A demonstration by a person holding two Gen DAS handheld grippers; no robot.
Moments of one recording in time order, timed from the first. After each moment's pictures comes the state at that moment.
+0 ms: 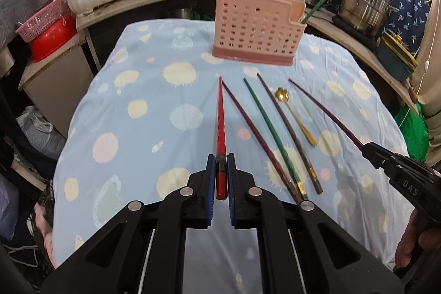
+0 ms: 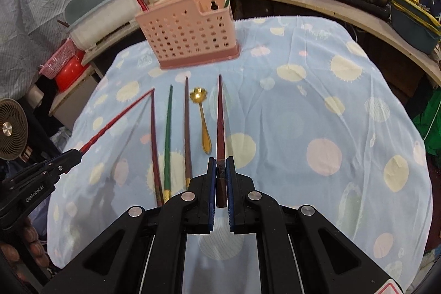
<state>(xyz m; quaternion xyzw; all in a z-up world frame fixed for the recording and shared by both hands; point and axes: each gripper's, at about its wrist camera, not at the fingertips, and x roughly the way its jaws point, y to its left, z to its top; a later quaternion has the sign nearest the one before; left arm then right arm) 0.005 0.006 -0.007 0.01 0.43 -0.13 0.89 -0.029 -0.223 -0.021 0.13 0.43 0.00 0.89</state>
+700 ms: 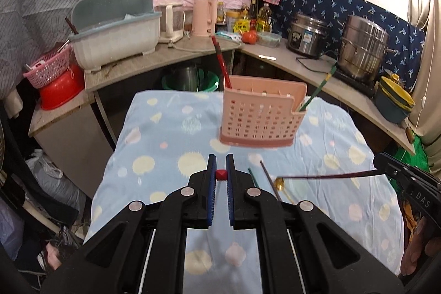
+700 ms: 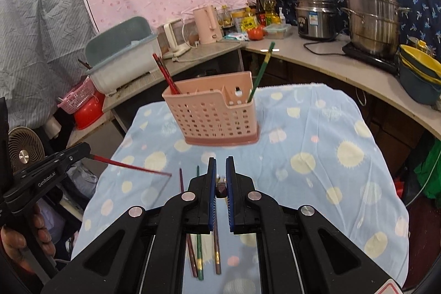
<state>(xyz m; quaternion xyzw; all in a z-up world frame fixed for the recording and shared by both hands) 0.056 0.012 0.093 0.00 0.33 -0.12 0.94 0.008 -0.225 0.081 0.12 0.33 0.02 0.94</state>
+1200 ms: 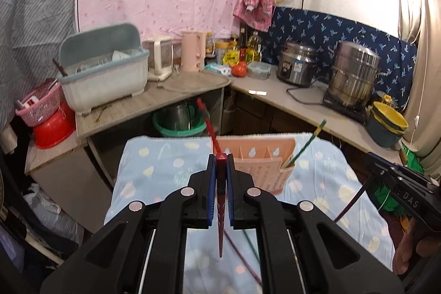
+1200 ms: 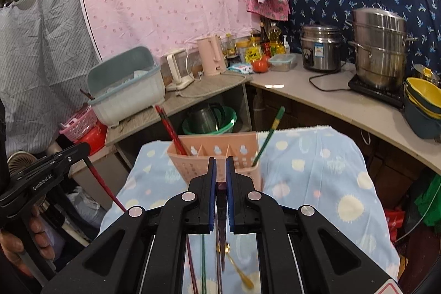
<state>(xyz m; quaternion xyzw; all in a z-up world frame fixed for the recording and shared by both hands) 0.100 -0.006 0.167 0.01 0.26 -0.15 0.95 0.061 -0.238 0.143 0.12 0.27 0.02 0.96</state>
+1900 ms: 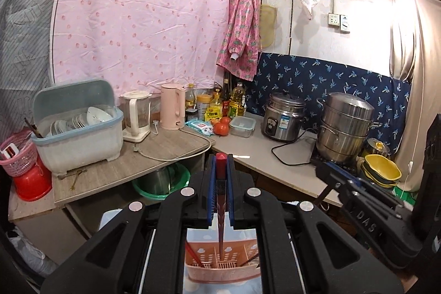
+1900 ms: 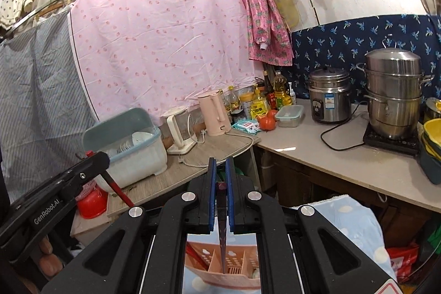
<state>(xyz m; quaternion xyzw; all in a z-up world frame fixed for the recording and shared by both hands) 0.196 -0.064 0.256 -0.02 0.17 -0.18 0.97 0.179 -0.250 0.229 0.15 0.16 0.01 0.97</state>
